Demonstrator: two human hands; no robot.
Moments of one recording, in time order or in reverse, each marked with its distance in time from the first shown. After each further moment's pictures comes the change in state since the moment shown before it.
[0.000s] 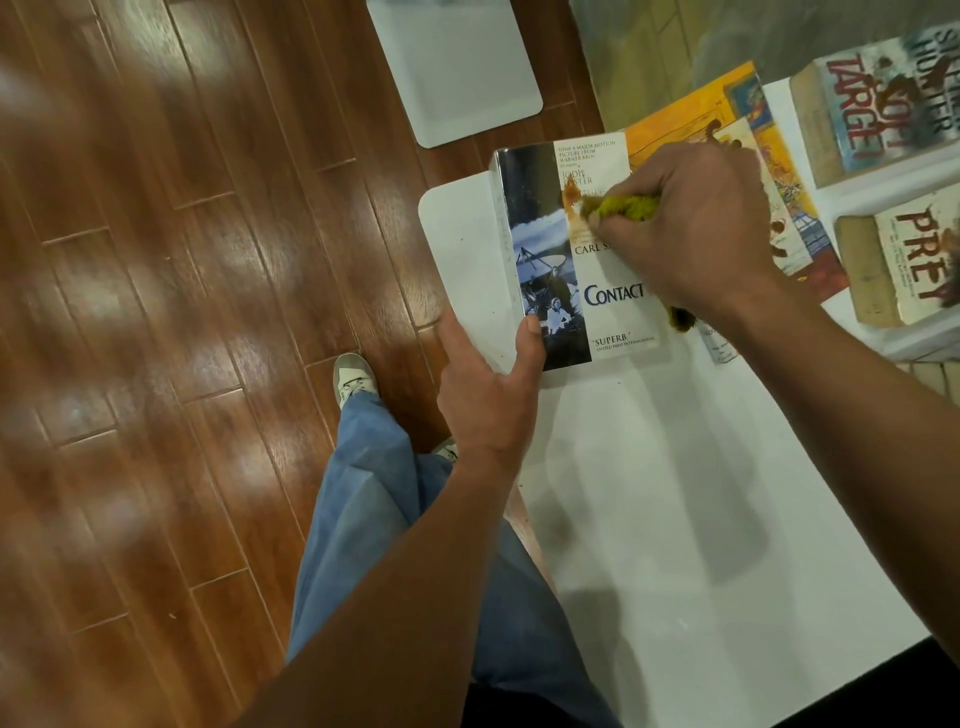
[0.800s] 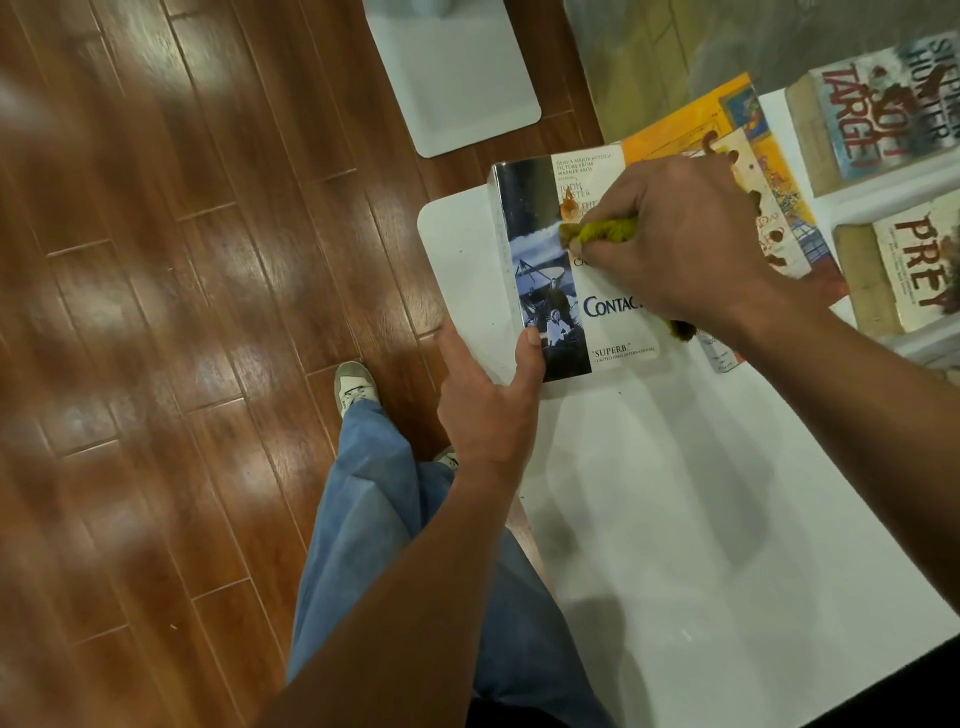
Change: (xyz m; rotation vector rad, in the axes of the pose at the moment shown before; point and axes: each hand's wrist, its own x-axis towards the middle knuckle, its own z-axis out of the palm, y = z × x) left_hand 0.001 0.001 0.002 -0.018 0.010 0.005; right_hand 0.006 -0.004 -0.005 -0.042 -0.073 -0.104
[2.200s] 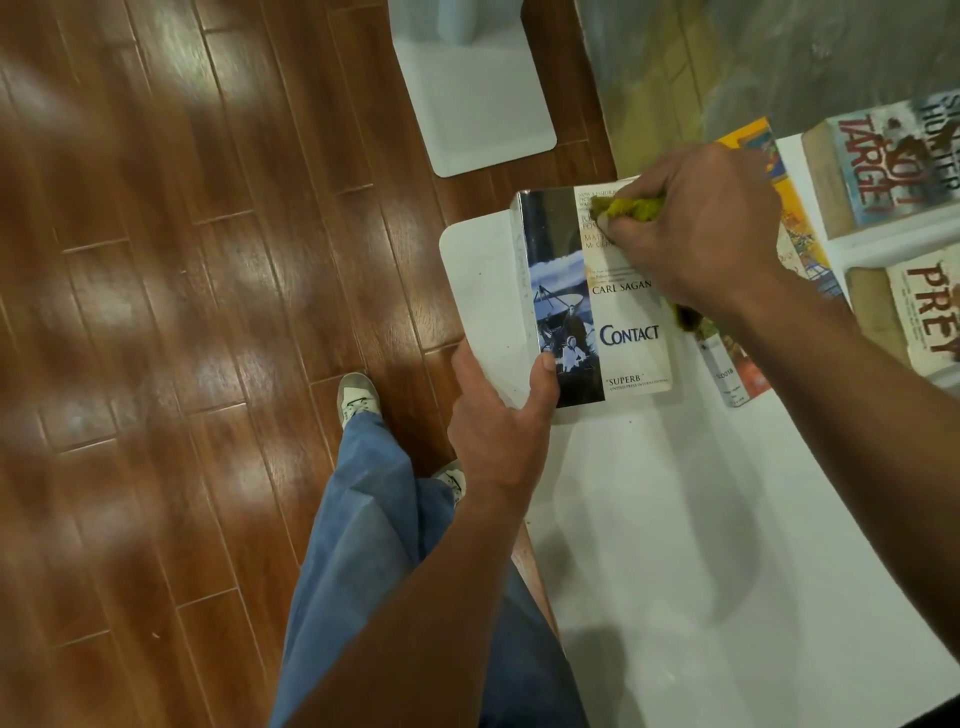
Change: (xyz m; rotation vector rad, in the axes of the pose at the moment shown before) left_hand -0.001 0.002 -0.001 -0.043 -0.024 0.004; right_hand 0.025 -0.004 -0.003 -0.017 0.100 0.050
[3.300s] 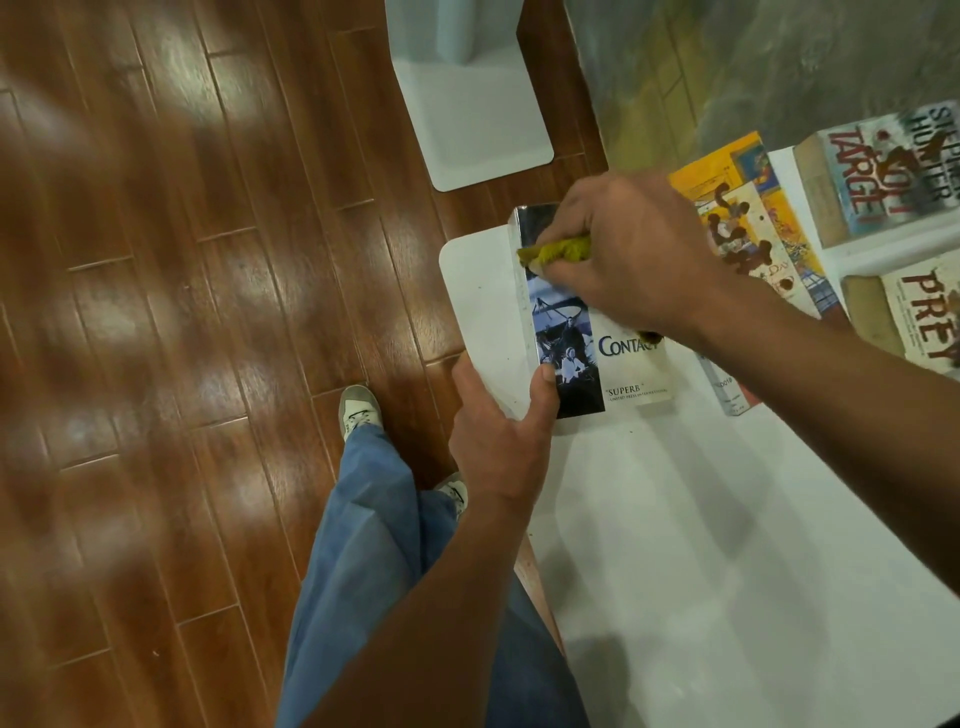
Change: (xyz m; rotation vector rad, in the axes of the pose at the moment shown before) left_hand 0.000 0.000 0.000 0.032 0.011 0.010; right_hand 0.003 -0.027 0.010 0.044 -0.139 -0.285
